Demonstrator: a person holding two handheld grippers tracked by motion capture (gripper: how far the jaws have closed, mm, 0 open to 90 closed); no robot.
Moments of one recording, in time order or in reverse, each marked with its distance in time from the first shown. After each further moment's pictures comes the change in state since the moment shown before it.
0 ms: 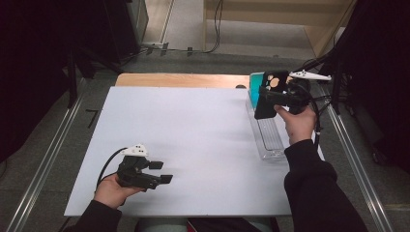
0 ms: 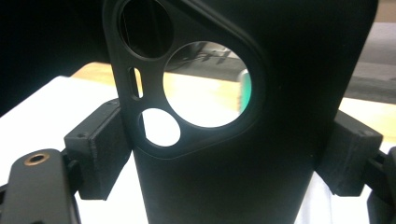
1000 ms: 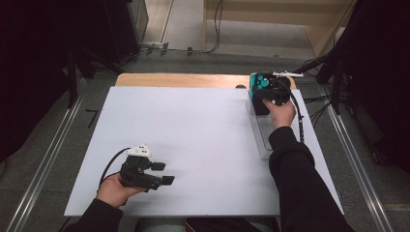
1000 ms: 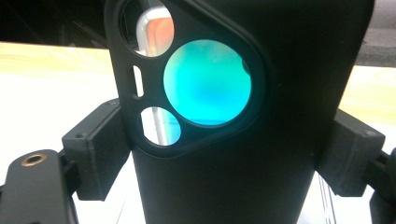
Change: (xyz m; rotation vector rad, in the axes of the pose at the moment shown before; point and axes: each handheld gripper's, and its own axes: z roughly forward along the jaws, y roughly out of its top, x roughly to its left) left arm 0.001 0.001 0.007 0.022 -0.025 0.003; right arm -0.047 -0.025 0.108 0.113 -0.135 0.048
